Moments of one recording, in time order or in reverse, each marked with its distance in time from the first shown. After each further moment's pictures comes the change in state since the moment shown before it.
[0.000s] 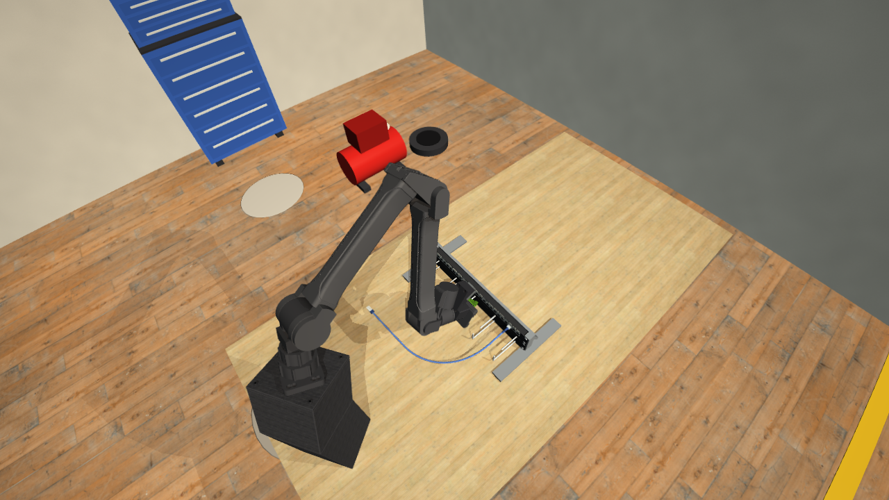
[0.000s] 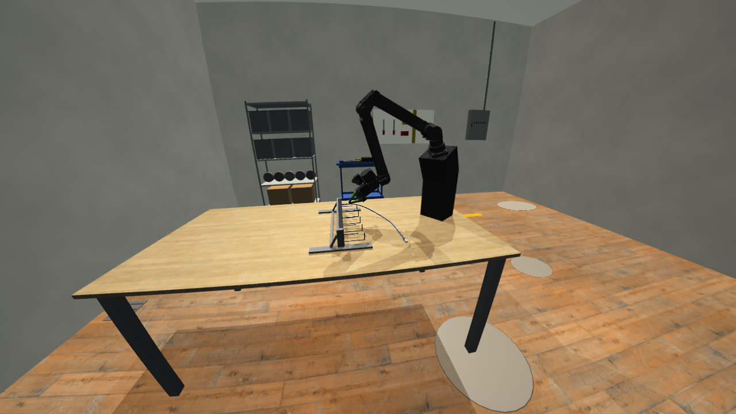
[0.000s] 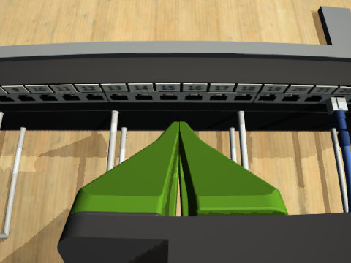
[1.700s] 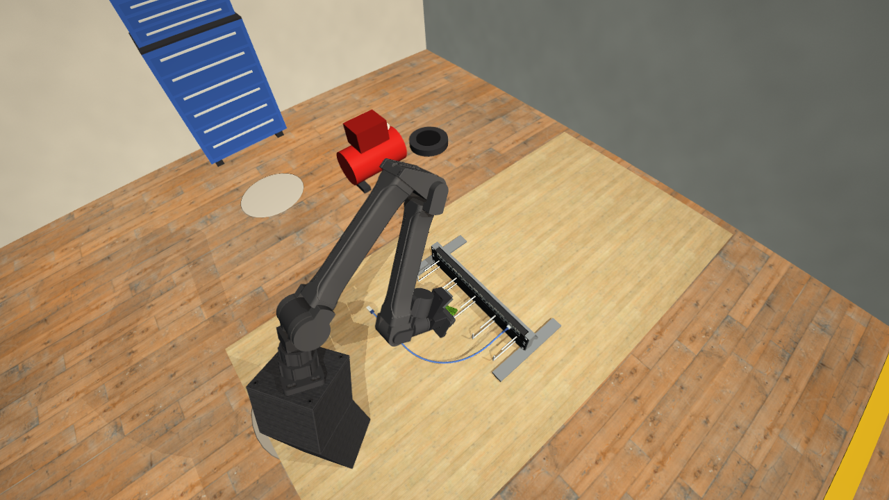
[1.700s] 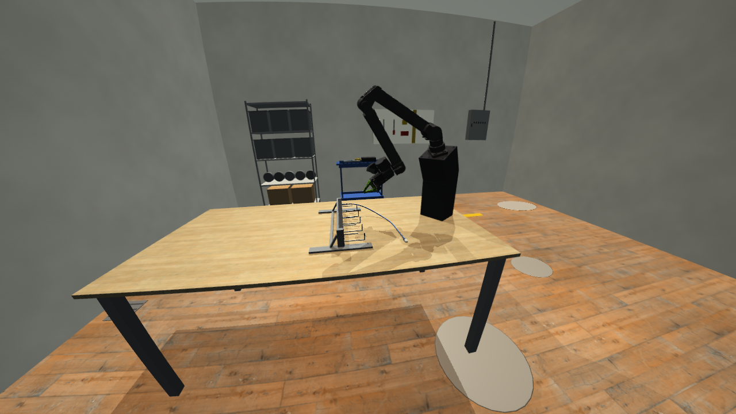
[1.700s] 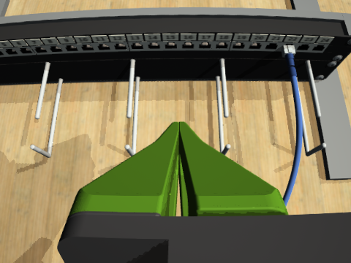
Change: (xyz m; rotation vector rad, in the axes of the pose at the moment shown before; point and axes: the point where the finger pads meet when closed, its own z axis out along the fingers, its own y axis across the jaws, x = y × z) arm 0.002 -0.001 -0.106 0.002 0.010 0.009
